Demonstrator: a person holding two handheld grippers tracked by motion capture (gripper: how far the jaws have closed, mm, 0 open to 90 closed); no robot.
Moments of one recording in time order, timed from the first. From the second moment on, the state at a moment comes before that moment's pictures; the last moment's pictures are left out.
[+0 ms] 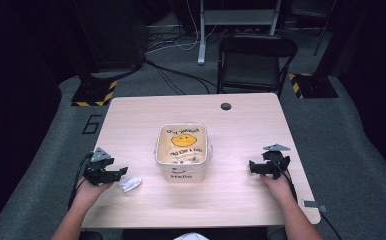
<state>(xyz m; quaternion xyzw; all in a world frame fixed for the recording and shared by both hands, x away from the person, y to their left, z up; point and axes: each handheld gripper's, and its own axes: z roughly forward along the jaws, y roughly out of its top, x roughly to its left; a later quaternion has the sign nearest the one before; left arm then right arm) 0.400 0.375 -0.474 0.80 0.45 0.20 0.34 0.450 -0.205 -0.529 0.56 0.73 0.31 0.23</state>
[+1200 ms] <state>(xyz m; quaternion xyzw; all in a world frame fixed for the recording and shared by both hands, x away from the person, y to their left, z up) 0.373 0.354 -0.501 0.84 0.39 0.14 0.35 0.449 -0.206 -0.529 0.56 0.73 0.31 0.23</state>
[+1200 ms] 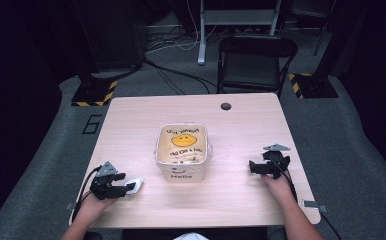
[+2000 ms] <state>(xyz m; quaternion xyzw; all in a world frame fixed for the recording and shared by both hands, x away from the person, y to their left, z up) 0.377 0.362 -0.500 0.83 0.41 0.13 0.35 0.449 -0.206 -0.529 0.56 0.73 0.31 0.23</state>
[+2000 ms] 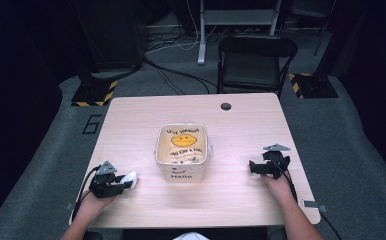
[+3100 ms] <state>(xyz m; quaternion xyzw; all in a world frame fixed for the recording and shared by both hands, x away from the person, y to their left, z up) 0.401 0.352 -0.432 0.81 0.42 0.16 0.37 0.449 -0.205 -0.529 0.56 0.73 0.31 0.23</state>
